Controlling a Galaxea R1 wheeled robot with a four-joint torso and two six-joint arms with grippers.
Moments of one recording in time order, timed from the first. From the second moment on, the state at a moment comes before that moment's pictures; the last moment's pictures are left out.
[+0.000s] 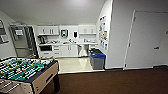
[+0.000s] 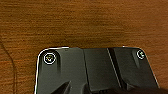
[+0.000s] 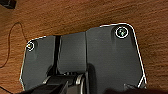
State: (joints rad) left arm 1.44 3.11 -2.84 0.09 -0.11 -0.13; right arm -1.50 3.08 -2.77 0.03 0.07 0.02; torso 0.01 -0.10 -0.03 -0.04
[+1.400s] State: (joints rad) left arm 1.45 3.11 -2.84 0.09 -0.11 -0.13; right arm -1.52 3.08 -2.77 0.03 0.07 0.02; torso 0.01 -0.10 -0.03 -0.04
